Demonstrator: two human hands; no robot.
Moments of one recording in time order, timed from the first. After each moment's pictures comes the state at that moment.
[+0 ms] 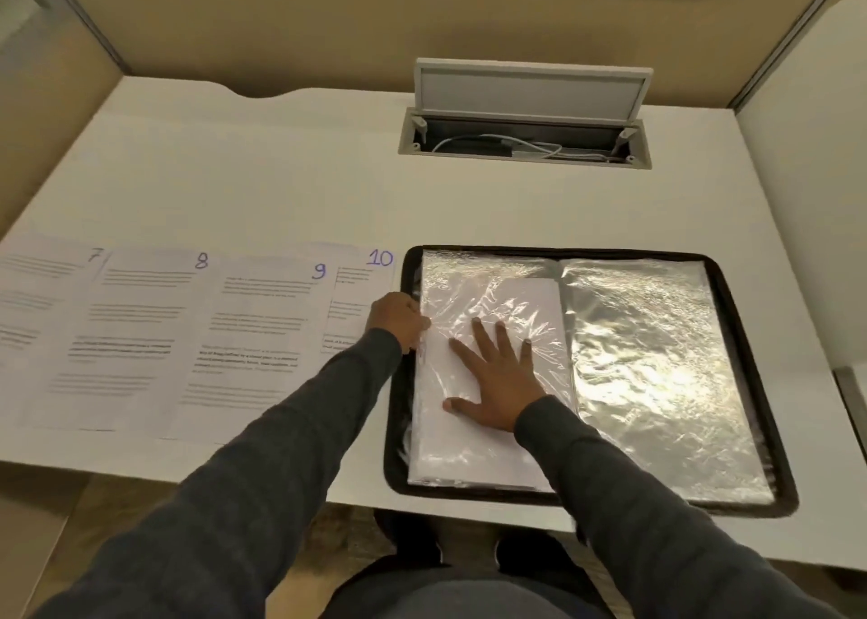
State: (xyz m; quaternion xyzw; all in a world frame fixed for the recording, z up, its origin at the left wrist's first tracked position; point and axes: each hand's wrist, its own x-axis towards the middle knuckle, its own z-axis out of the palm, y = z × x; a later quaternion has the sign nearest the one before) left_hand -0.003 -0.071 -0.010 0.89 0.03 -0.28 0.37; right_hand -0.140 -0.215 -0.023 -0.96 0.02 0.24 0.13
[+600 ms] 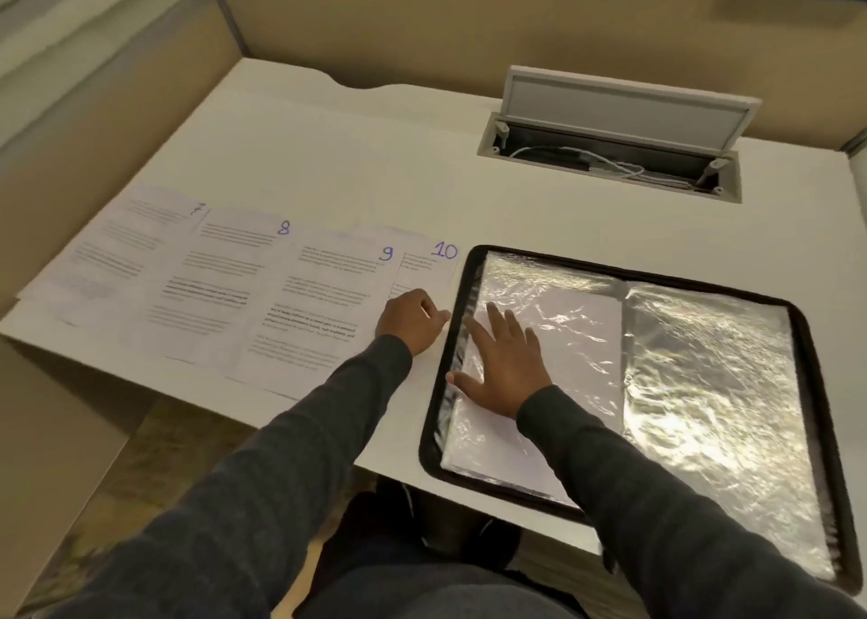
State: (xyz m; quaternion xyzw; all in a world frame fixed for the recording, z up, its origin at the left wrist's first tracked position) left_hand -0.020 -0.009 -0.011 0.93 0.01 -0.15 0.33; right_hand -0.111 -0.166 -0.007 -0.98 -0.03 0.16 0.15
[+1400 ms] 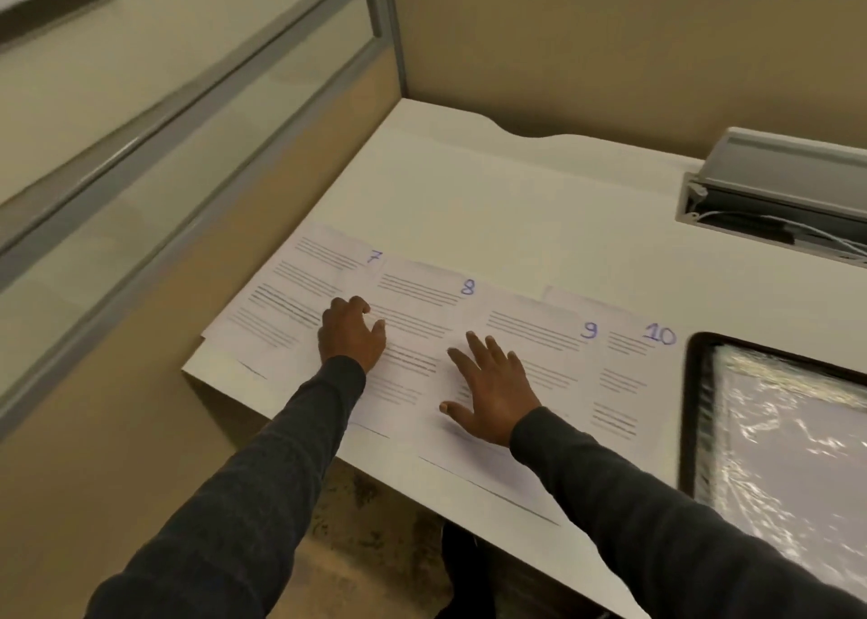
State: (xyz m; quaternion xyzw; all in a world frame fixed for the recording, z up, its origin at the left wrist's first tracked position) left_hand 0.115 0.357 -0.015 0.97 0.14 -0.02 0.21; right_hand 0.036 0.130 -0.011 -0.96 -0.15 0.20 0.14
